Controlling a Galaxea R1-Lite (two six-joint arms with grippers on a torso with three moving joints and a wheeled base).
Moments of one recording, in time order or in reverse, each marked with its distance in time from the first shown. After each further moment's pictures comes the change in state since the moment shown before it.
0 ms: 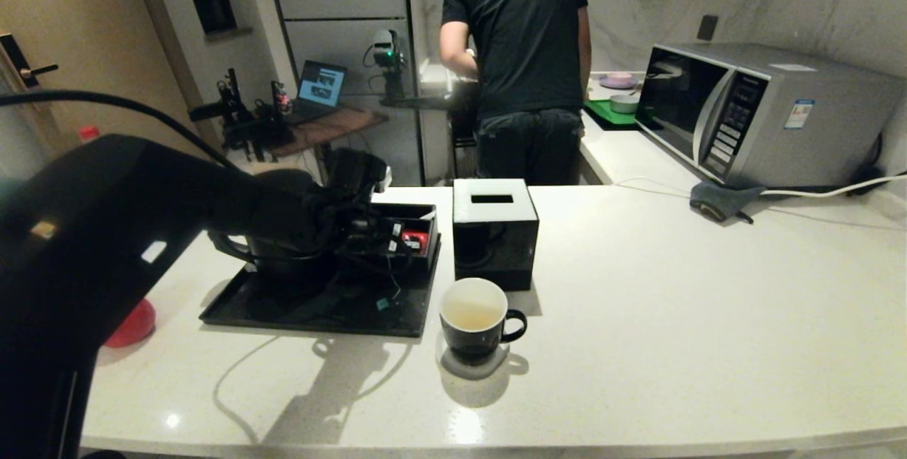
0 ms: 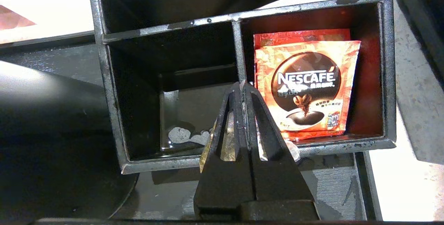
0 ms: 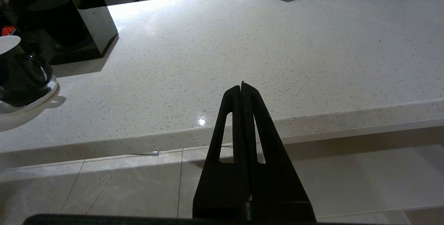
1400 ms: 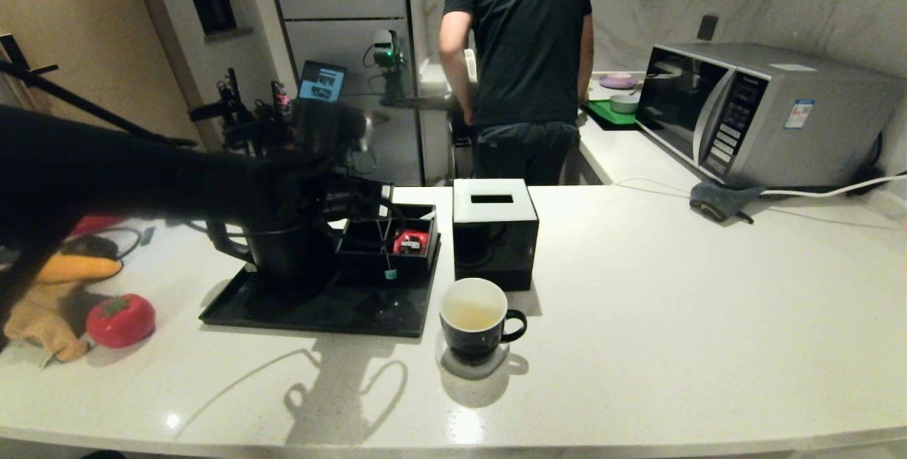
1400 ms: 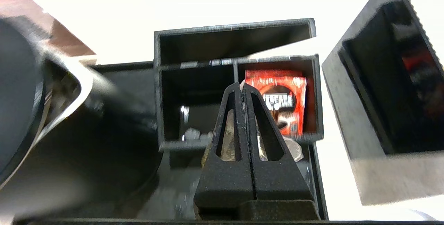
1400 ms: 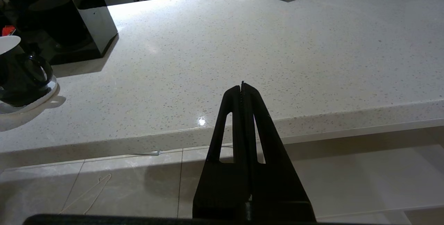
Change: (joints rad) left arm -0.036 -0.204 0.059 -0.004 0.058 -0.050; right arm 0.000 0.000 0.000 0.000 0.000 0.000
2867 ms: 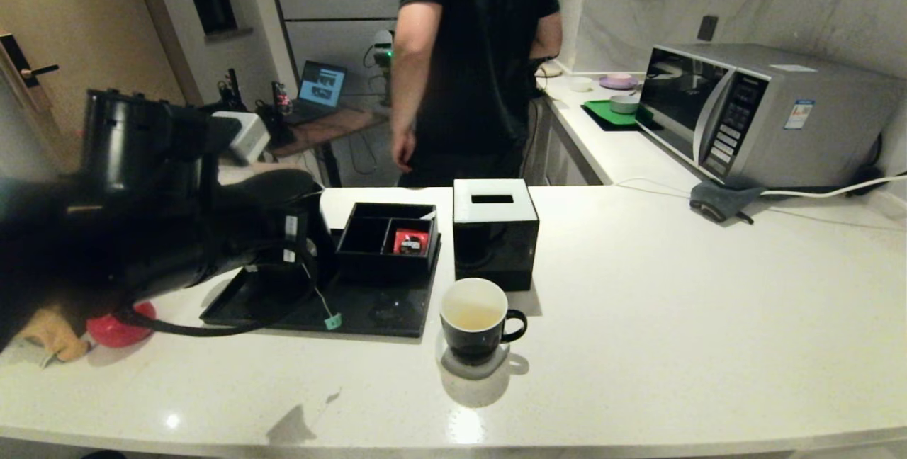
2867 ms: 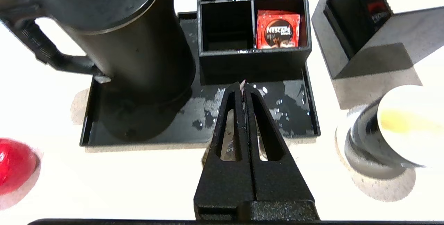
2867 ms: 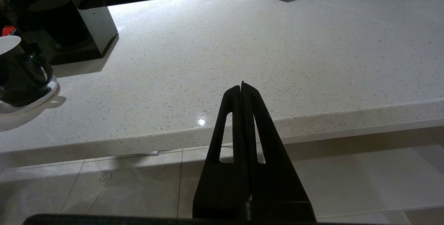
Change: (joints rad) left arm -0.049 -0.543 0.491 -0.005 0.050 -0.030; right arm 0.000 0.000 0.000 0.000 0.000 0.000
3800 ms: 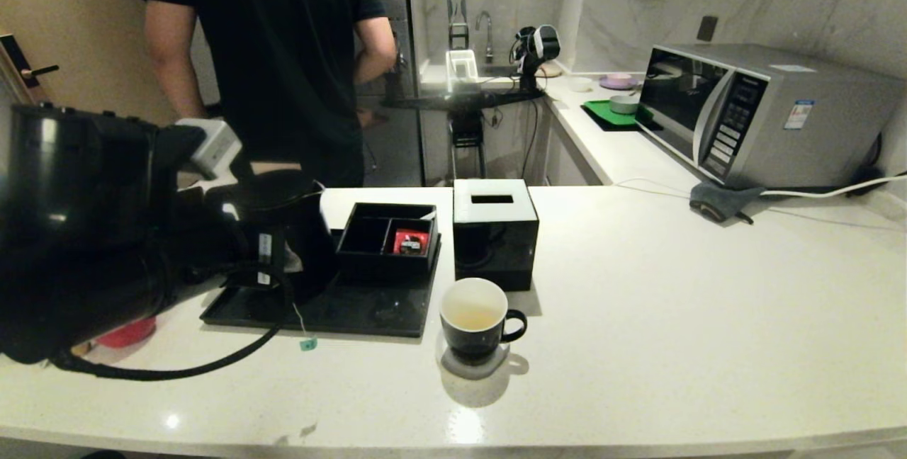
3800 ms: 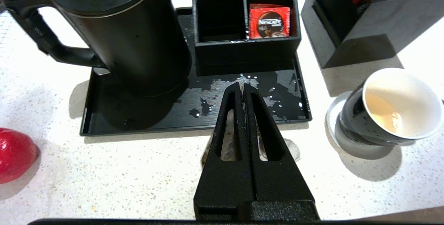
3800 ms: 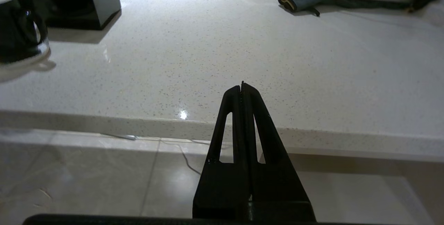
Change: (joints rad) left arm -0.027 -0.101 0.078 0.000 -0.002 -0.006; right arm 0.000 0.000 -0.002 -0.001 0.062 -0.190
